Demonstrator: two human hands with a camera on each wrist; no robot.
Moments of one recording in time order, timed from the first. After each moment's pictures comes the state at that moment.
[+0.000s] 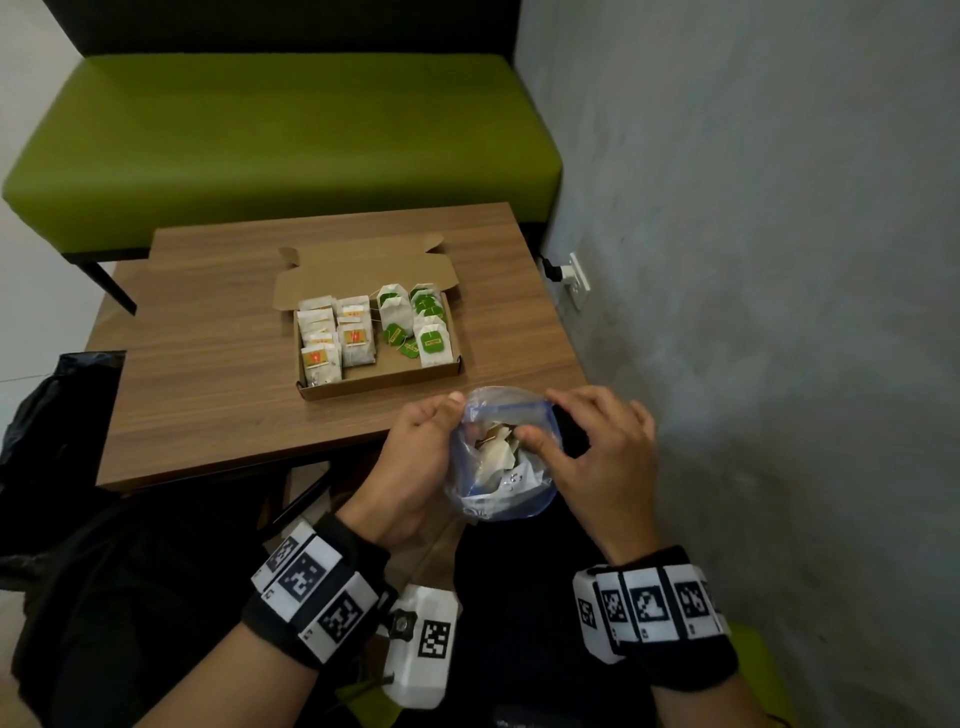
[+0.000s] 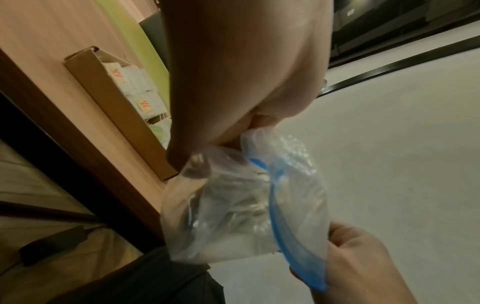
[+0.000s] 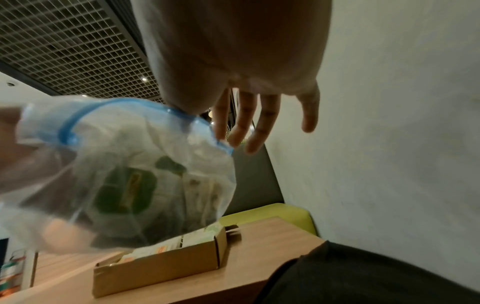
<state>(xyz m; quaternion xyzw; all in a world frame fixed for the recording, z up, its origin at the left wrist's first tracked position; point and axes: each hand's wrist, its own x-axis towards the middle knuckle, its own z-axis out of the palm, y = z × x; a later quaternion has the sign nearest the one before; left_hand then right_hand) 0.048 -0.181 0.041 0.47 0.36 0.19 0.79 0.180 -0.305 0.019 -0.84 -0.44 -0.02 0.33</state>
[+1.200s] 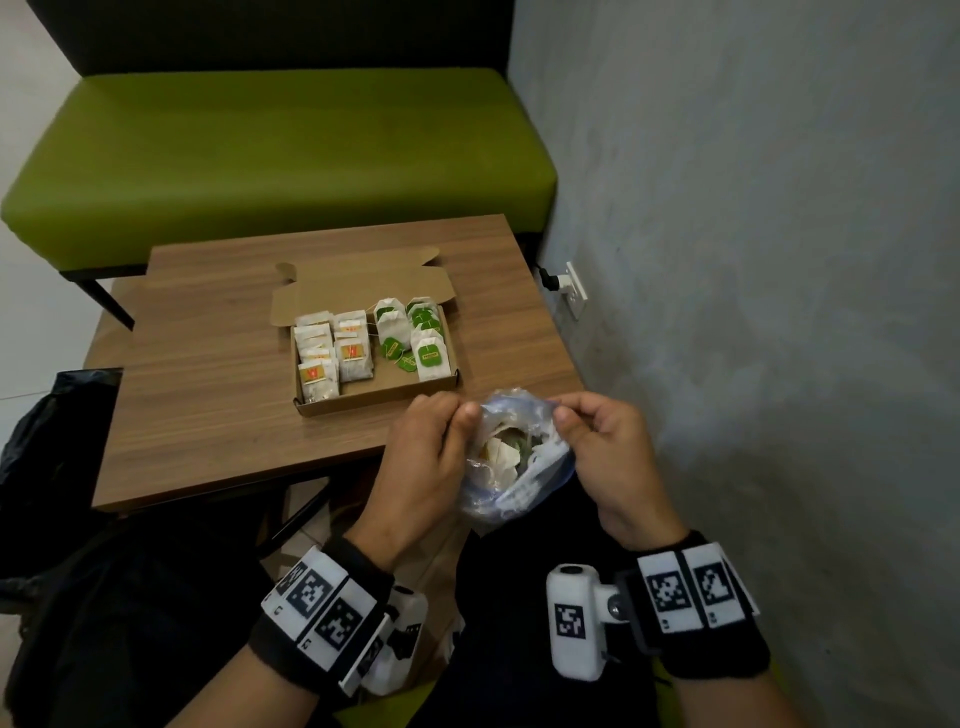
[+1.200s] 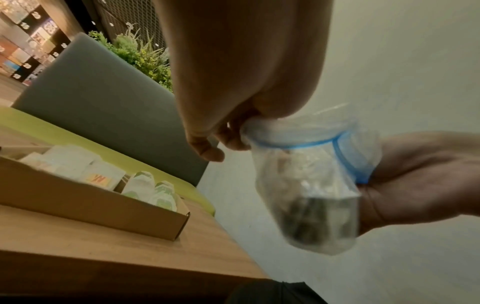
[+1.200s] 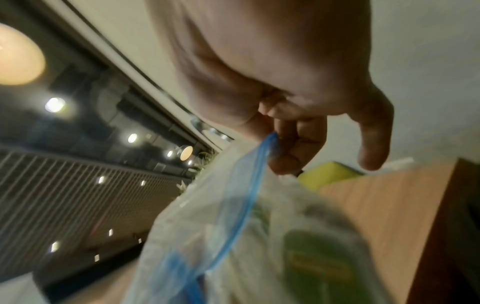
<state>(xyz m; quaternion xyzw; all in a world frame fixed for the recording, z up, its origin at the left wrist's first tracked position) 0.047 -0.172 0.024 0.83 0.28 0.28 0.41 0.188 -0.285 0.040 -0.71 -0.21 0.31 0.60</state>
